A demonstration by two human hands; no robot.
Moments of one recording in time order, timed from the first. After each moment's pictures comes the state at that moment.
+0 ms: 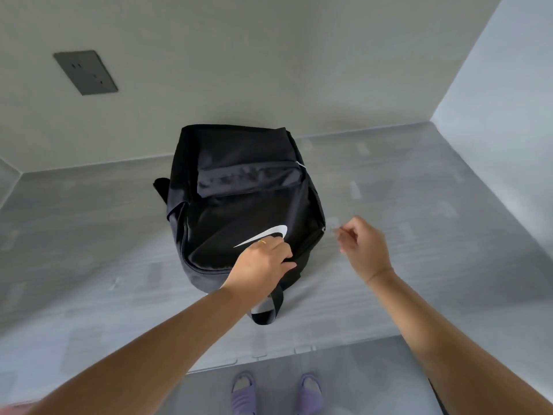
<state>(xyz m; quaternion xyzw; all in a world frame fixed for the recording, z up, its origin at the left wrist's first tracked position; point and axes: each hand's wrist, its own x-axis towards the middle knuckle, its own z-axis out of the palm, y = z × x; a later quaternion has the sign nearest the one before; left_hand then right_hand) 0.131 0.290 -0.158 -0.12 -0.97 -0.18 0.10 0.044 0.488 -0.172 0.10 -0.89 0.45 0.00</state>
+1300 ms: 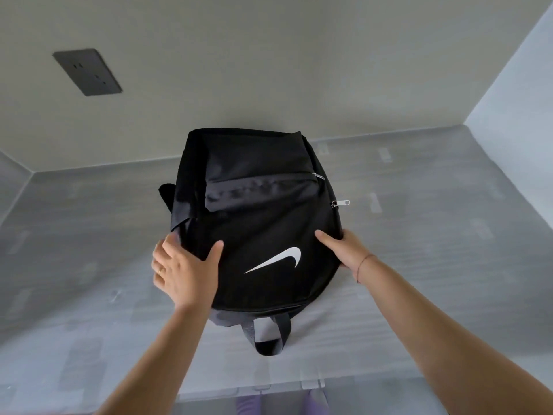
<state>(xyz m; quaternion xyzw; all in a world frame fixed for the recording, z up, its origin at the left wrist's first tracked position) 0.119 0.215 -0.163 0.51 -0.81 -0.26 0.14 -0.030 0.435 -0.215 -0.06 -0.76 0.56 -0.33</state>
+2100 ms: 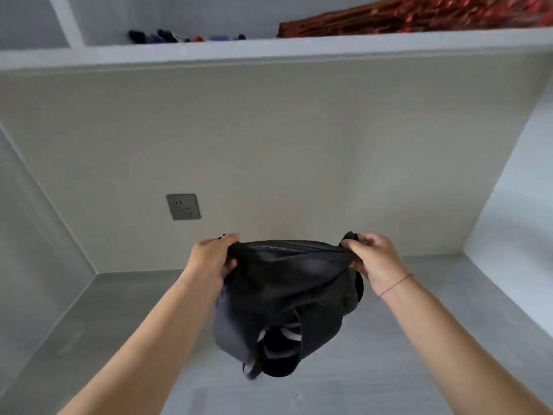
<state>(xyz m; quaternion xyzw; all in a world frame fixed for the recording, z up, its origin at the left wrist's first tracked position) 0.068 0.122 0.055 0.37 -0.55 -0.73 0.18 -0.033 0.354 0.036 0.04 -0.66 0.75 -0.10</state>
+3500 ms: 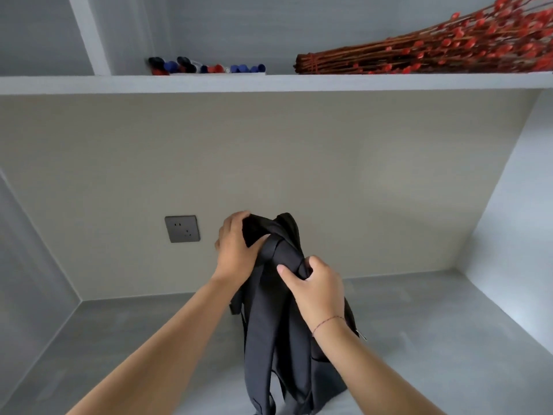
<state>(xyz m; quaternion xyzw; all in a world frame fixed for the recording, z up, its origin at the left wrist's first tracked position) 0.004 0.079 0.047 0.12 -0.86 -0.37 0.31 0.017 0.238 0.033 0.12 -0.85 0.49 0.14</state>
